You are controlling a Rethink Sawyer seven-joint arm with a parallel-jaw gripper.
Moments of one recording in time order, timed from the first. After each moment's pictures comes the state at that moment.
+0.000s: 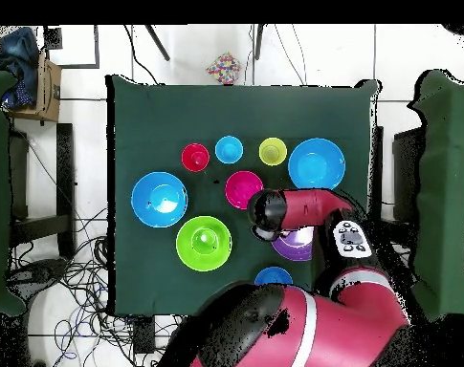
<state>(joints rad) -0.41 -0.36 0.05 1.50 -0.51 0.69 2.25</state>
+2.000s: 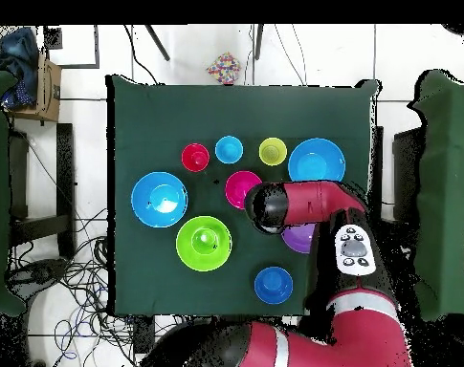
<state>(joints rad) -0.36 -0.51 0.00 1.52 -0.49 0.67 2.25</state>
